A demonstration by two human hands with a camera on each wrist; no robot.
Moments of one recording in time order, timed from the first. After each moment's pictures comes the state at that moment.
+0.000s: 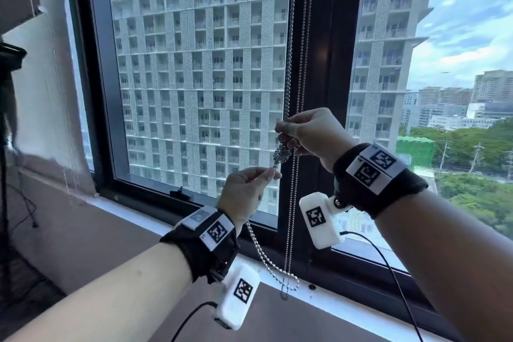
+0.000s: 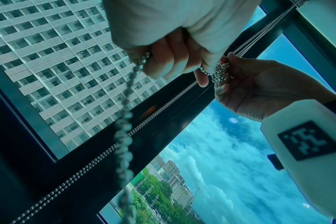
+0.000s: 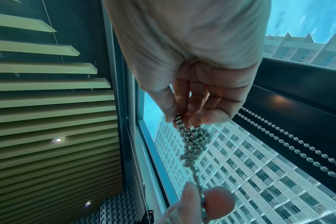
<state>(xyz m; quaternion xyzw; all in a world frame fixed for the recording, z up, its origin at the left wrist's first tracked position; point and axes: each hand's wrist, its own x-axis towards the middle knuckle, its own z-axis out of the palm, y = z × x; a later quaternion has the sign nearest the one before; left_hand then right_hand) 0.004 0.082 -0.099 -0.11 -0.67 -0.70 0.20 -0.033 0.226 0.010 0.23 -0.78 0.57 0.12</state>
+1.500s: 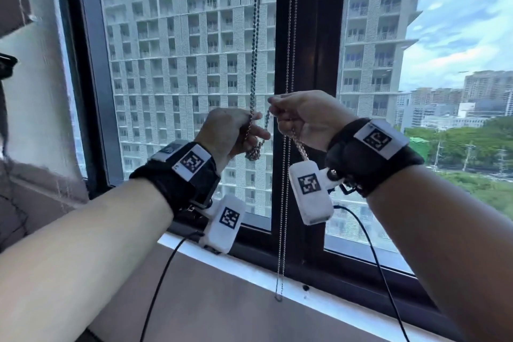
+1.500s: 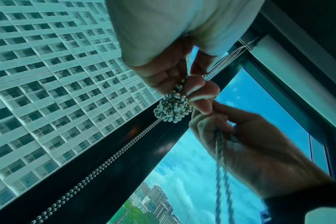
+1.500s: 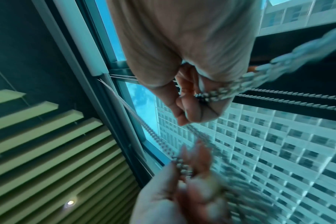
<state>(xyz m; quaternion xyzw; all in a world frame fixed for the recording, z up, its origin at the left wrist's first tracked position) 0.021 0.081 0.016 -0.13 -0.67 -0.70 0.21 0.000 0.236 0.051 0.24 -0.64 0.73 -0.04</state>
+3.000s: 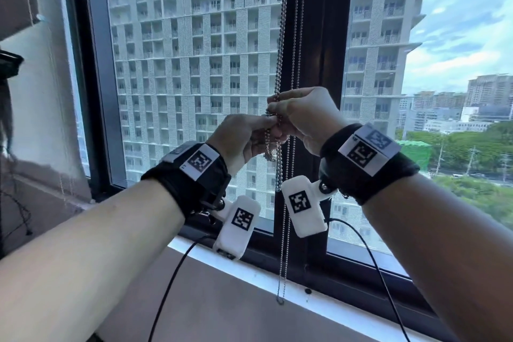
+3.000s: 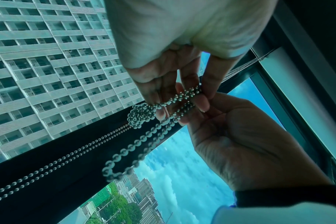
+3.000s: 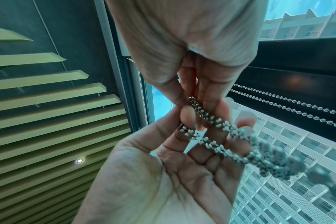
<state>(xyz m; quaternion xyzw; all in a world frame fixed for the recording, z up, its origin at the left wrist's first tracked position) 0.026 0.088 0.014 -0.18 -0.67 -0.71 0.13 0.004 0.215 0.049 0.20 -0.70 0.68 0.12</state>
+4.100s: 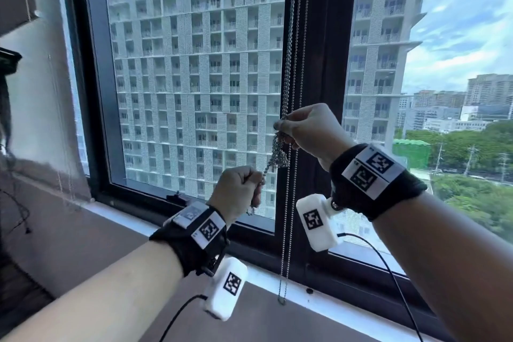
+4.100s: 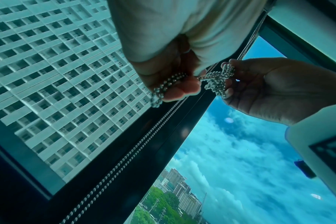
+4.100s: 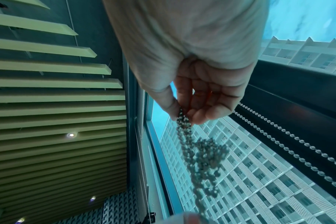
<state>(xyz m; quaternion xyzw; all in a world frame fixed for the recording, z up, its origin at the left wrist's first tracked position) 0.000 0.071 -0.085 -0.12 -0.76 -0.60 0.21 -0.017 0.227 0.022 0.21 -0.79 0.55 0.17</state>
